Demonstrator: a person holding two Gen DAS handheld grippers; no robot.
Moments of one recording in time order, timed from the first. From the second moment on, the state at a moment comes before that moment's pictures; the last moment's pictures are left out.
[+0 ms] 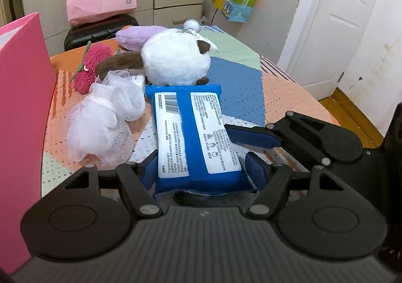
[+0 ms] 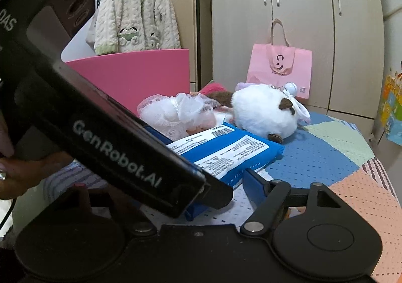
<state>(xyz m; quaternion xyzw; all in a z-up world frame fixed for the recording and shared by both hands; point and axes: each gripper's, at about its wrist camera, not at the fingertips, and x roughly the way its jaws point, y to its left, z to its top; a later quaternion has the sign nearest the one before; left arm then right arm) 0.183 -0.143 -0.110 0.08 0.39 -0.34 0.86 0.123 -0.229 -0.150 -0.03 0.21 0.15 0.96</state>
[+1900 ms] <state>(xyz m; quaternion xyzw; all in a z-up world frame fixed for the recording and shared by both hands) 0.060 -0.021 -0.010 0.01 0.45 -0.29 0.85 0.023 -0.139 -0.037 -0.03 0.28 0.28 0.92</state>
